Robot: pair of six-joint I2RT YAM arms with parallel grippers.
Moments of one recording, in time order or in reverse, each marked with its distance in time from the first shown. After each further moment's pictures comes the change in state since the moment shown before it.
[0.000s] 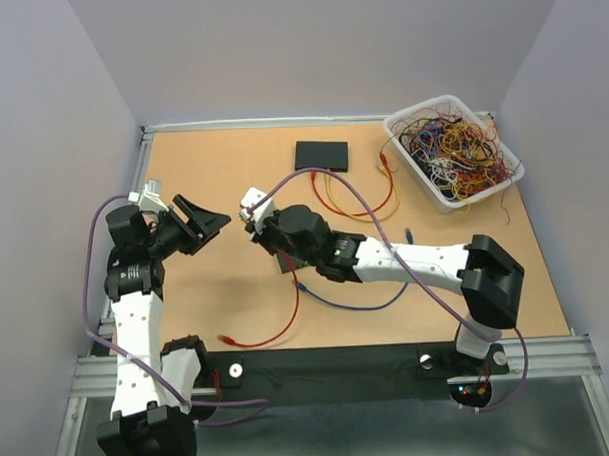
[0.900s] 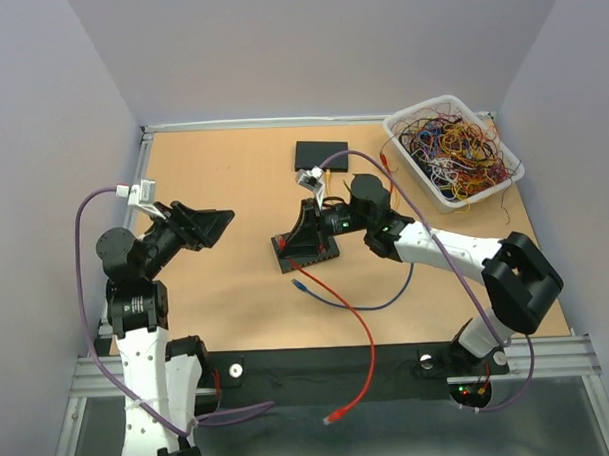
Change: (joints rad) left arm -0.021 -0.211 -0.056 0.337 0.067 0.037; right arm -0.362 -0.220 -0.324 0.296 -1.165 0.745
